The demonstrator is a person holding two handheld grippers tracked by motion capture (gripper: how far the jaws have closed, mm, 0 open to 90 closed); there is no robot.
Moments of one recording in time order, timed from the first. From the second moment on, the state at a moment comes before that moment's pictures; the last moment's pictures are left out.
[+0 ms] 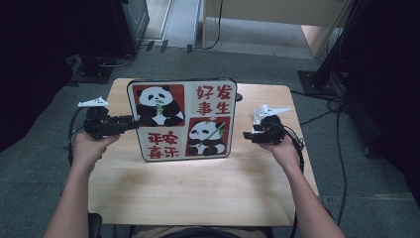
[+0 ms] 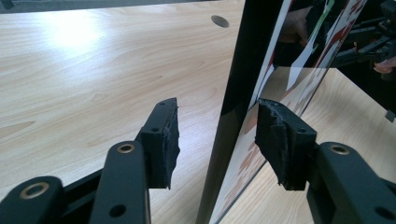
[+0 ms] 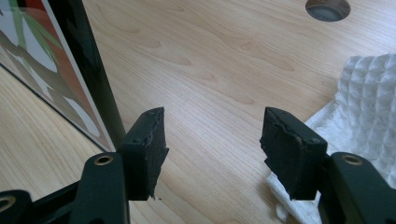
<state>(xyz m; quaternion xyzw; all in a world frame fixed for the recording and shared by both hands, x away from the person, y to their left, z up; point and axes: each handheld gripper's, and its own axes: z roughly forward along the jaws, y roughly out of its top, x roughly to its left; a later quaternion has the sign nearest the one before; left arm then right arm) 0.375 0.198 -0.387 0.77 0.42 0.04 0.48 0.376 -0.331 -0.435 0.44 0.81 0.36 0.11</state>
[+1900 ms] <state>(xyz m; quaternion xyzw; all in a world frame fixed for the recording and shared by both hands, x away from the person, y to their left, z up) 0.373 0.240 -0.410 0.77 0.45 0.10 0.44 0.379 -0.335 -0.440 0.45 0.81 0.35 0.10</state>
